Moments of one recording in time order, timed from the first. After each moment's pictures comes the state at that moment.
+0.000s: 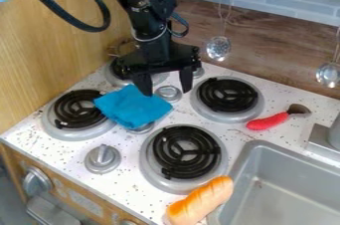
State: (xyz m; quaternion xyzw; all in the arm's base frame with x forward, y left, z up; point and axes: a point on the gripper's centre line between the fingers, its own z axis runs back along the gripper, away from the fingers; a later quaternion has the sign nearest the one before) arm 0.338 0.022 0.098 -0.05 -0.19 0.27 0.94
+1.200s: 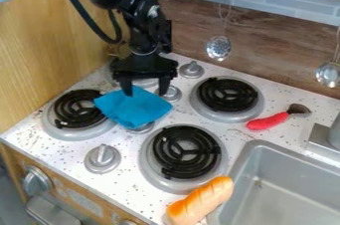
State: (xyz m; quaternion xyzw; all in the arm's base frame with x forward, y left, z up) arm 0.380 0.094 0.041 0.06 -0.18 0.32 0.93
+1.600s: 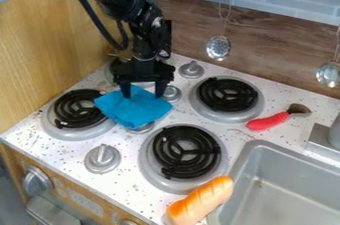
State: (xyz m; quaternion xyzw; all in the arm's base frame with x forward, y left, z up) arm 0.401 0.111 0.021 0.09 -0.18 0.34 0.92
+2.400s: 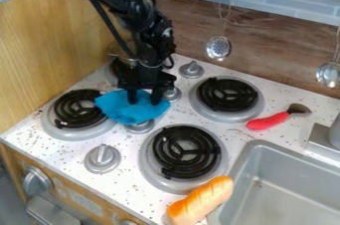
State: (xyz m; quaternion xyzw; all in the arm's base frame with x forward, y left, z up) arm 0.415 0.120 -0.008 0.12 -0.13 0.34 0.92
